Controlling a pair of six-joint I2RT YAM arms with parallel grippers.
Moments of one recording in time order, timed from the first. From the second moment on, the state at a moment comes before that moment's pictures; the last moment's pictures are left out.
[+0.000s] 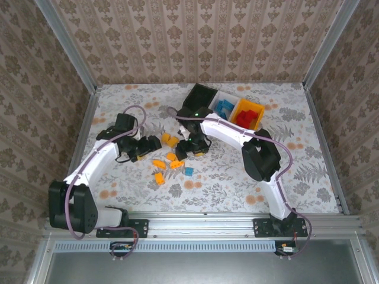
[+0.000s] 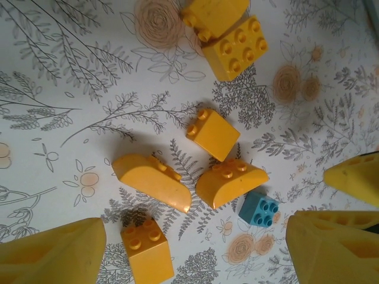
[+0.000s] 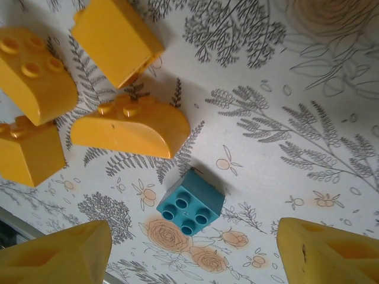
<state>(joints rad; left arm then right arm) -0.23 1.31 0.95 -0.78 0.37 -0.53 0.72 2.17 1.87 -1.17 -0.27 0.33</state>
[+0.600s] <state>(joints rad) -0.19 1.30 0.91 -0.77 0.40 -0.53 0.83 2.17 1.77 -1.16 -0.21 0.18</state>
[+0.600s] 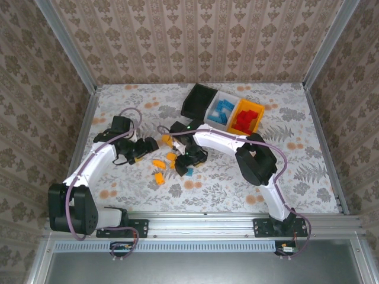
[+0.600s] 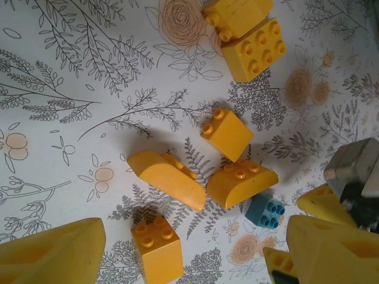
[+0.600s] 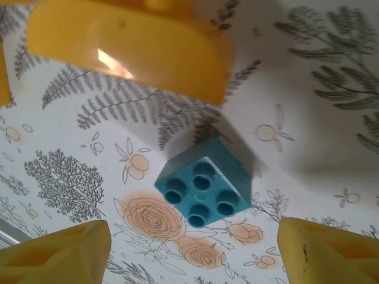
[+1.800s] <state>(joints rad) -0.17 1.29 0.90 -0.78 0.42 -0.53 0.86 2.29 1.86 -1.16 0.01 0.14</state>
